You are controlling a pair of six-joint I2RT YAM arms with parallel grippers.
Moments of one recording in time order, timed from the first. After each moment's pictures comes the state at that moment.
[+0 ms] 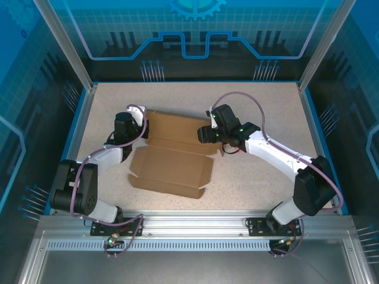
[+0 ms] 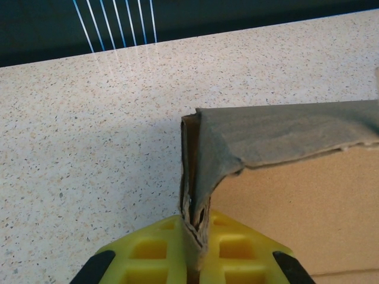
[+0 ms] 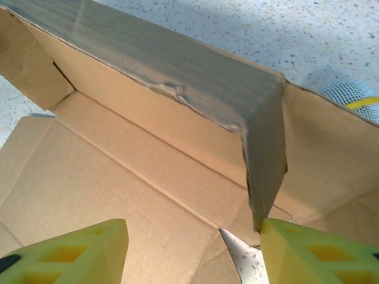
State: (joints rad) left arm -0.10 1.48 0.70 0.32 0.10 0.04; right arm 0.62 1.49 1.14 -0.49 0.01 0.38
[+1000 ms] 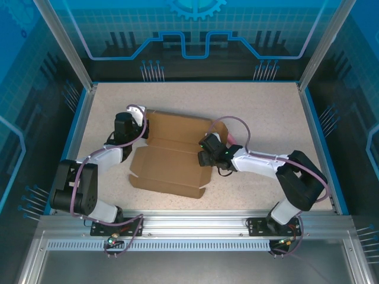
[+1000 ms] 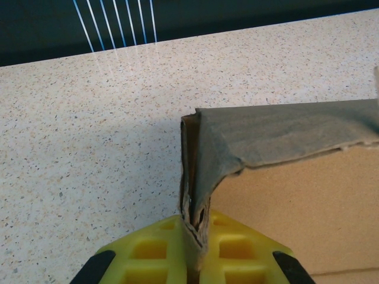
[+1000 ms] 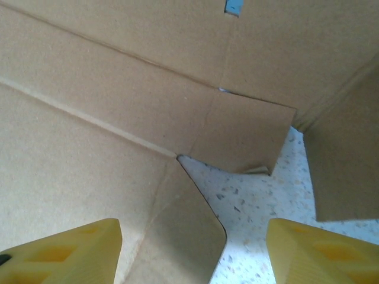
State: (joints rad) left arm -0.10 1.48 0.70 0.32 0.10 0.04; right arm 0.78 1.61 0.89 -0.31 0.26 0.56
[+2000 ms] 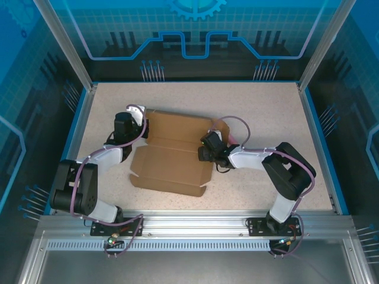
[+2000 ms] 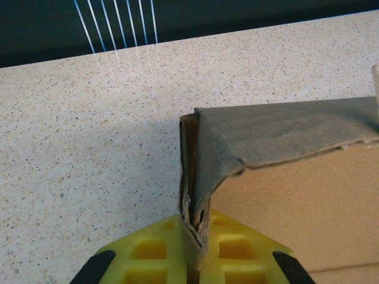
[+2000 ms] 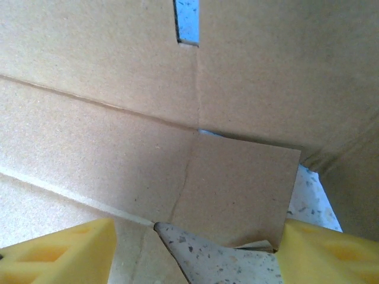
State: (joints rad) left arm -0.10 1.48 0.70 0.33 0.10 0.04; right arm 0.71 1.73 0.88 -0.11 0.26 0.57
